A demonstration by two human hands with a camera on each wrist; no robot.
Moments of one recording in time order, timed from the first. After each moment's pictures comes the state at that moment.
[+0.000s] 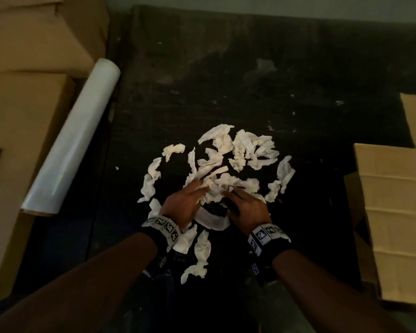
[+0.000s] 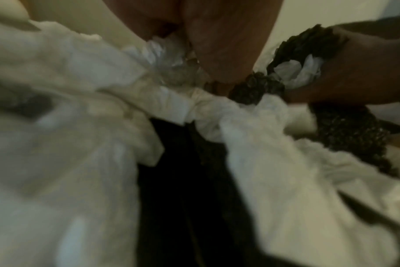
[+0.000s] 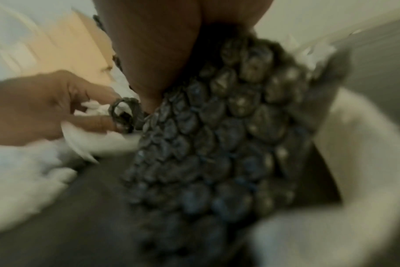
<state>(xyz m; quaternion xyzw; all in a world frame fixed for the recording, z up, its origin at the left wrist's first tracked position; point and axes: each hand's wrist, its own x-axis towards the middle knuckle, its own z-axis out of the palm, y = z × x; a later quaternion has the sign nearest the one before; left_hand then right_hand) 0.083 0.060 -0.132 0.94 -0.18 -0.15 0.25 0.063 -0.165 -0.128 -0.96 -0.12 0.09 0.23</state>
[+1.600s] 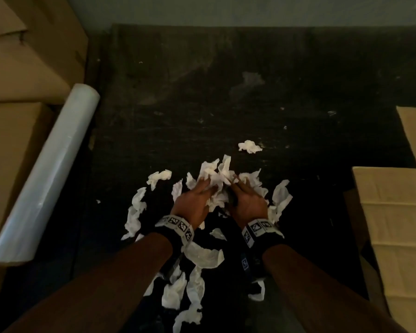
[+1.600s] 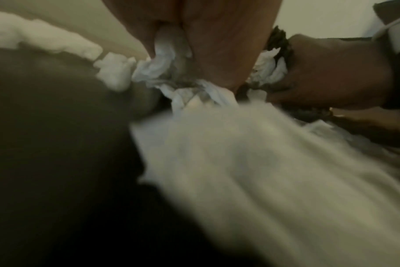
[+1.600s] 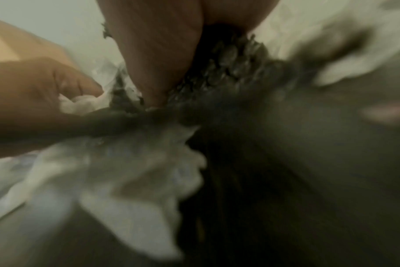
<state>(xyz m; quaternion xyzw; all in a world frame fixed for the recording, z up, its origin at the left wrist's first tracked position) 0.171 0.003 -0.135 0.94 -0.20 -0.21 0.18 0.155 -0.179 -0.129 -0.97 0.01 0.19 0.15</state>
